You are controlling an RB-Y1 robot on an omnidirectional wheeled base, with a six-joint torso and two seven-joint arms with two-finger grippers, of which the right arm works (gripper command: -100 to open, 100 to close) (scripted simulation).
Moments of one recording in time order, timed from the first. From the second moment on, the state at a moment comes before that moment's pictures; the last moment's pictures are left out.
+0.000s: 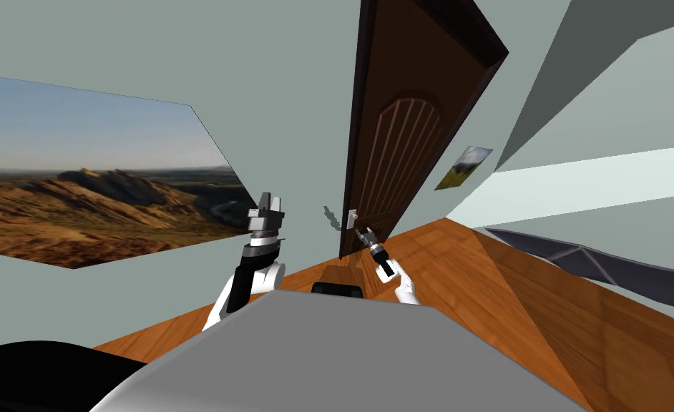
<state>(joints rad) 0.03 -0.21 0.14 -1.35 0.53 -0.42 0.79</state>
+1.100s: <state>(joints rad) -0.06 -0.15 -0.02 -1.21 0.53 -0.40 0.91</state>
